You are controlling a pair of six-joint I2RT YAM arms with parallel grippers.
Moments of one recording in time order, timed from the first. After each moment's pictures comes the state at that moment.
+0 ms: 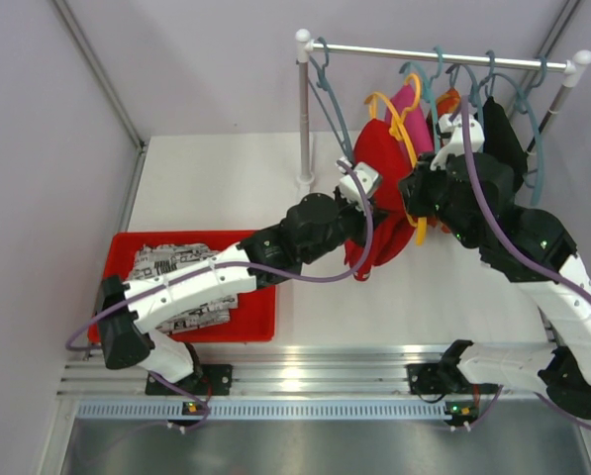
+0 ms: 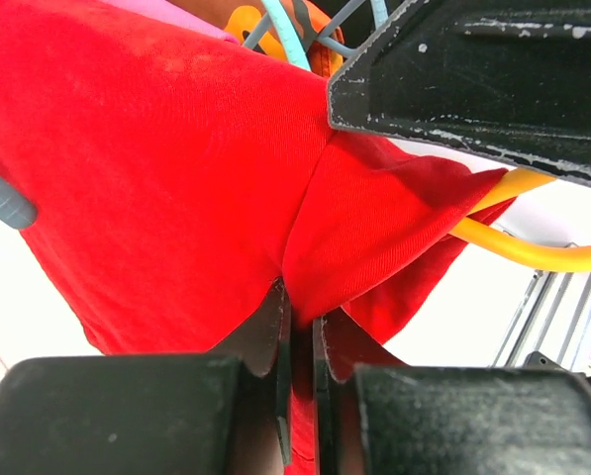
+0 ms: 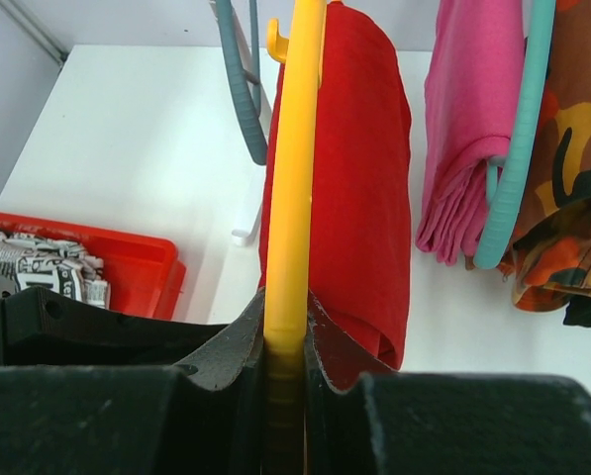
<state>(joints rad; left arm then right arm) -1.11 1.49 1.39 0.01 -0.20 -0.17 0.81 1.09 1.65 -0.90 0.49 0.36</state>
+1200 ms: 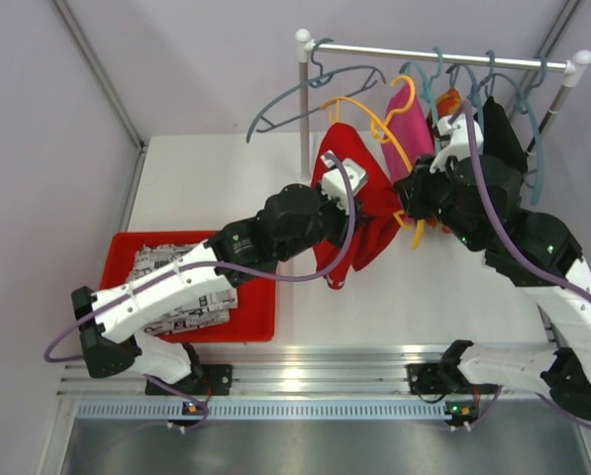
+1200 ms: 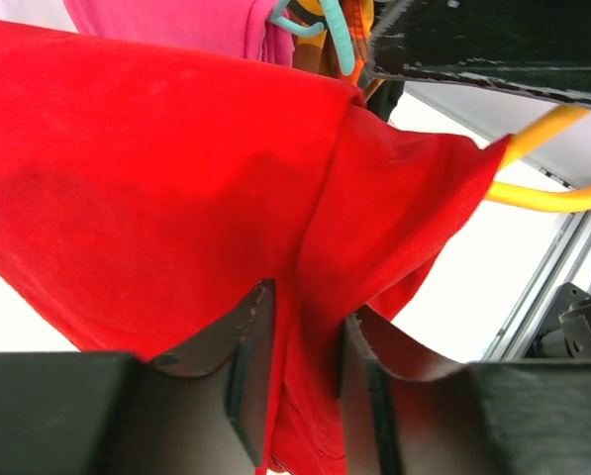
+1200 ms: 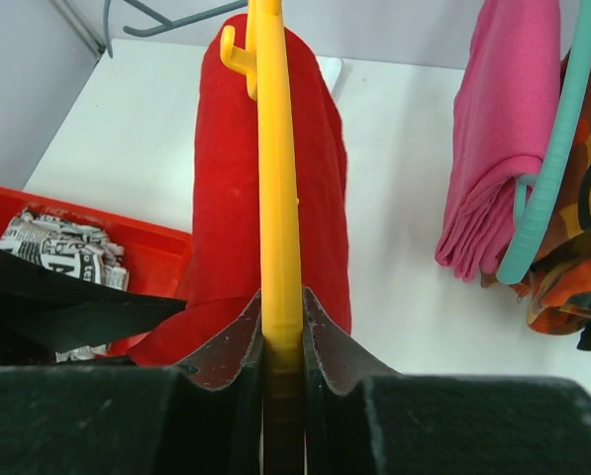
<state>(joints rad) -1.10 1.39 1.49 -0.32 -0.22 -0.10 0.82 1.07 1.65 -0.88 0.44 0.31</state>
